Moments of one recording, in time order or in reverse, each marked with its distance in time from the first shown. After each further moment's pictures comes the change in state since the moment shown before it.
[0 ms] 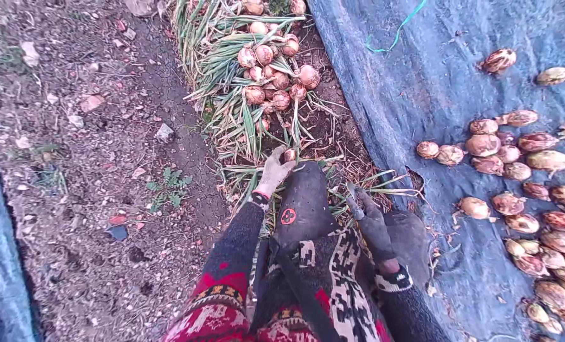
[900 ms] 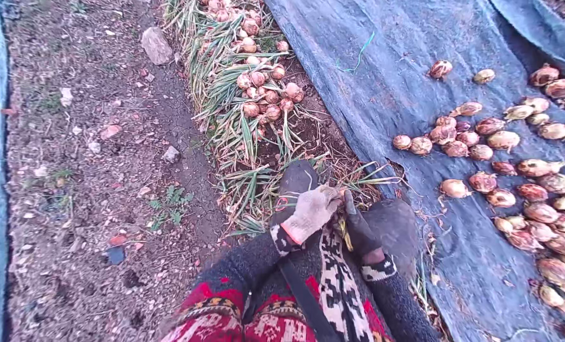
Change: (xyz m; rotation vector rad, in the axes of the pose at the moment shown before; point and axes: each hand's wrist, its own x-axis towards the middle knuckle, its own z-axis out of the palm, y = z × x) left_hand -0.209 0.119 0.084 0.495 -0.263 0.444; right_hand -0.086 0.028 -0.002 0.557 -0.232 0.123
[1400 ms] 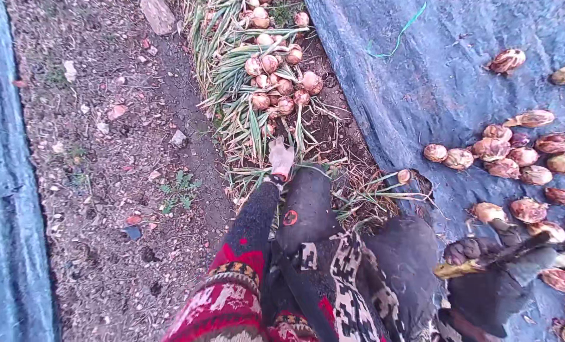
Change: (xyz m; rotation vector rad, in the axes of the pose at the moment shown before) left_hand 0.179 -0.232 -0.033 0.068 0.332 -0.803; right_hand -0.011 -0.118 -0.095 0.139 0.439 -0.626
